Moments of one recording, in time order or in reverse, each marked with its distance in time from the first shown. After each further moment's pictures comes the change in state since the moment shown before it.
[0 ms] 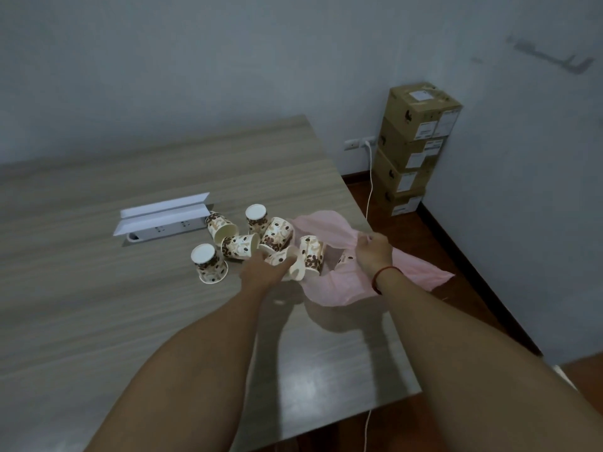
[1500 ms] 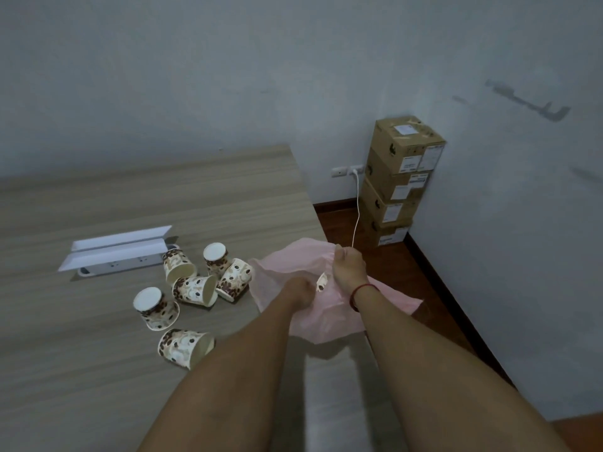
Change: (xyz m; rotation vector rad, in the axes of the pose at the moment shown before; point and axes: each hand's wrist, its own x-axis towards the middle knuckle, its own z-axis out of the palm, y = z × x) left_hand 0.036 0.137 0.119 0.199 -0.384 0.129; right_hand 0.092 -0.035 -0.044 0.013 -0.087 -0.069
